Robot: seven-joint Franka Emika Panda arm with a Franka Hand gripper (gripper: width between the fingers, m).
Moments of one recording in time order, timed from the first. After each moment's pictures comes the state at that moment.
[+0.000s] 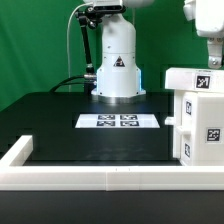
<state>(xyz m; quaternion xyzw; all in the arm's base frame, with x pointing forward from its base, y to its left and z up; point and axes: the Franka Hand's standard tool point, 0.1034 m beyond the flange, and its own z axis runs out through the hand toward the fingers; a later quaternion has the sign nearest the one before) 0.591 0.131 0.178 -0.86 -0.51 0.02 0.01</state>
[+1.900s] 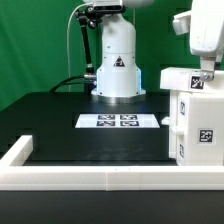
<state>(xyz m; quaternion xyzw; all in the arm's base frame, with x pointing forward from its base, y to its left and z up) 0.579 0.119 0.156 -0.86 -0.51 0.04 0.00</state>
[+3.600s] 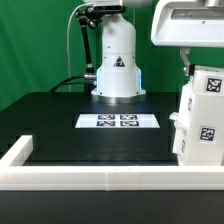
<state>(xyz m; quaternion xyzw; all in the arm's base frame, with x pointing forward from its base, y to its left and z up) 0.589 0.117 0.158 -0.99 0.15 -0.01 -0.01</state>
